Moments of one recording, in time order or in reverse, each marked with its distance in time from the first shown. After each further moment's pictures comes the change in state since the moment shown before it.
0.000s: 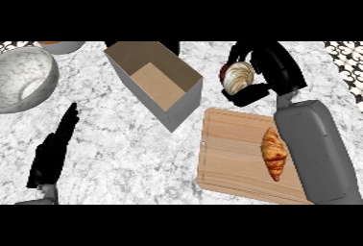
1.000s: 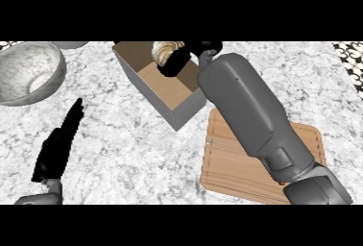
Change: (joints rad) left arm -0.035 -0.009 -0.013 0.003 -0.014 -0.013 0.009; right arm -0.521 0.171 0.082 0.585 -0.056 -0.175 0.168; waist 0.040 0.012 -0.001
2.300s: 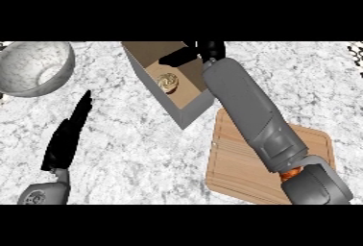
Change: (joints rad) left arm -0.072 -0.009 -0.015 0.045 -0.010 -0.010 -0.006; right arm -0.065 0.003 -0.043 0.362 -0.473 -0.413 -0.230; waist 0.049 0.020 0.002
